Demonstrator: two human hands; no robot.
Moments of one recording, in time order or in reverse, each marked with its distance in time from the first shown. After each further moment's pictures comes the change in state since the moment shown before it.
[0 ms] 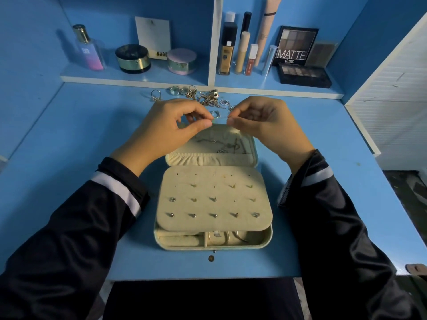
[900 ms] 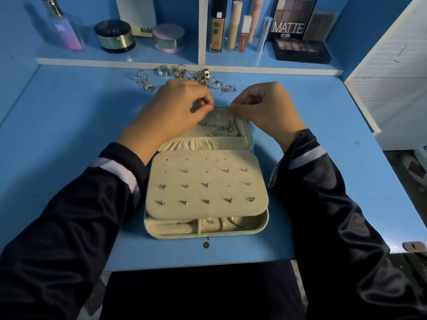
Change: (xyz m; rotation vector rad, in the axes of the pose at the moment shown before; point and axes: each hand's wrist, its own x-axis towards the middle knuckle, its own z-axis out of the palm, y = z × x) left_hand 0.022 -0.001 0.026 0.229 -0.095 0.016; right_hand 0.005 0.020 -0.005 -0.428 0.210 0.127
